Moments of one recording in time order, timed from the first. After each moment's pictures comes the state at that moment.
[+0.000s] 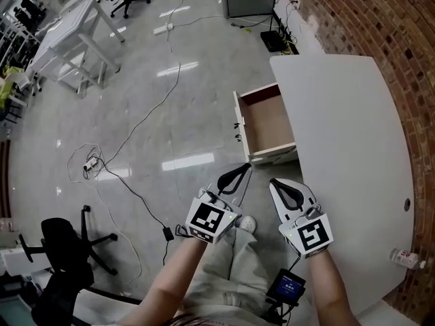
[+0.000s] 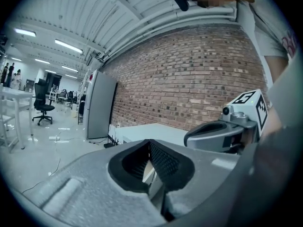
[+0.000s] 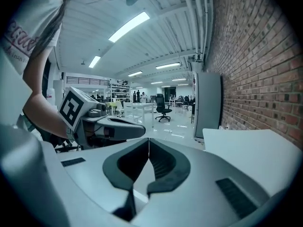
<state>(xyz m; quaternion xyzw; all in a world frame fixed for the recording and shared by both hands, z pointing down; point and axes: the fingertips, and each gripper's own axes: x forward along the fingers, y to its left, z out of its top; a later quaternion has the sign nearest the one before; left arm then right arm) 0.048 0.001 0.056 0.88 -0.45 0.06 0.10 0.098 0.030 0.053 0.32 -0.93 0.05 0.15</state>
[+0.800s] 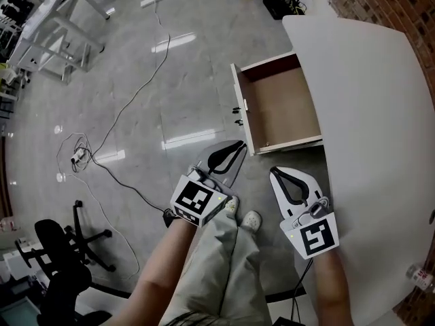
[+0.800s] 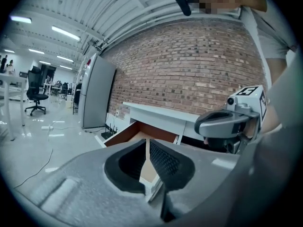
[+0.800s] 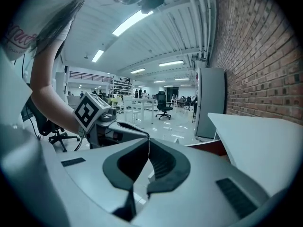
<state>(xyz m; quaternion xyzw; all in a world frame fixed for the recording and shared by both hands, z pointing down) 0.023 -0.095 0.225 0.89 -0.42 0.09 0.12 0.079 -0.050 0.190 0.32 -0.94 0.02 0.16</state>
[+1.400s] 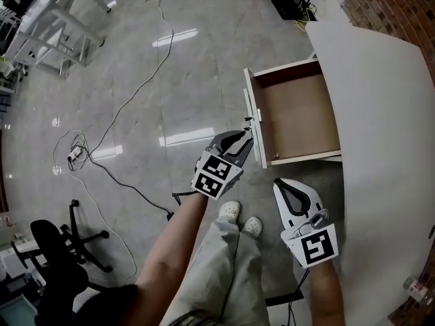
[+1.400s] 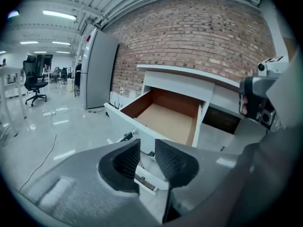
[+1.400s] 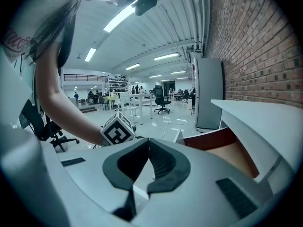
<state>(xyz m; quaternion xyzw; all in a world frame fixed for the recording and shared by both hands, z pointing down) -0.002 -0.161 0.358 0.87 -0.41 0.20 0.19 0.056 -0.067 0.230 0.33 -0.93 0.07 0.17</state>
